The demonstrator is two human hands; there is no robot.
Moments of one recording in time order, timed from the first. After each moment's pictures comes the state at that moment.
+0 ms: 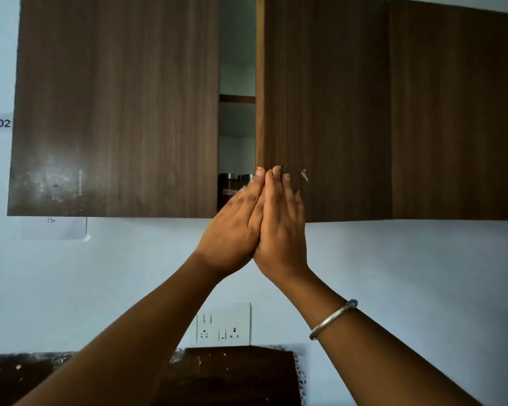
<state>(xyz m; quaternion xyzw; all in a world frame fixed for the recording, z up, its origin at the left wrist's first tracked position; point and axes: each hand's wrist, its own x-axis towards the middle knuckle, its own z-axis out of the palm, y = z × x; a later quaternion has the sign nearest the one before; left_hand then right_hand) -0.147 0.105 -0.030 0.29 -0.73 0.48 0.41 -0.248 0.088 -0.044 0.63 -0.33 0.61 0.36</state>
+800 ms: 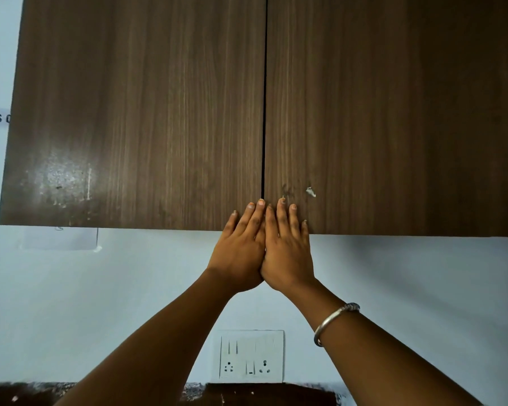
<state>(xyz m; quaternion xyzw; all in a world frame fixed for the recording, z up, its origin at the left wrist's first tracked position) -0.057 -0.030 -0.040 0.52 -0.73 0.37 0.23 -0.165 -0.046 -0.043 0.74 -0.49 0.40 0.24</state>
